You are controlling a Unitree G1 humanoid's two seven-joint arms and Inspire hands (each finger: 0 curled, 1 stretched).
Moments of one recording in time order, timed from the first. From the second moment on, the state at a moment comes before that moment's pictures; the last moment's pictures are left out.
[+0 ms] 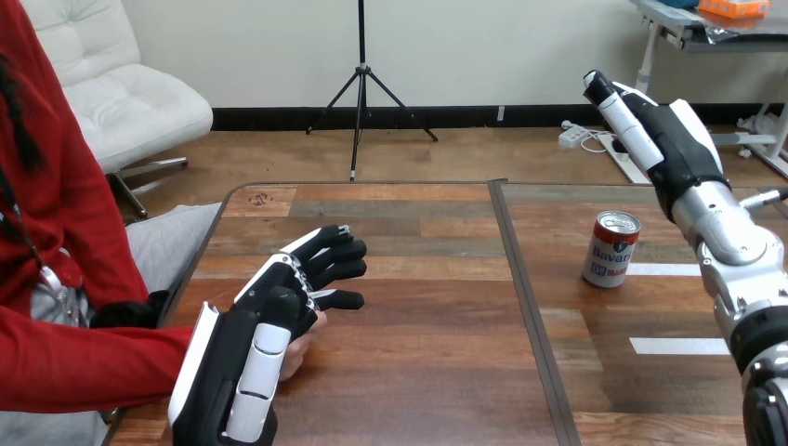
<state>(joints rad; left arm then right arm) 0.41 0.12 -0.14 -0.16 -0.14 -0.59 -0.20 -0.90 -0.44 -0.04 1.26 -0.18 -0.30 0.08</state>
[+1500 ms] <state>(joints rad) 0.41 0.12 -0.14 -0.16 -0.14 -0.61 -0.21 -0.98 -0.45 0.06 1.32 -0.33 -0.07 0.00</state>
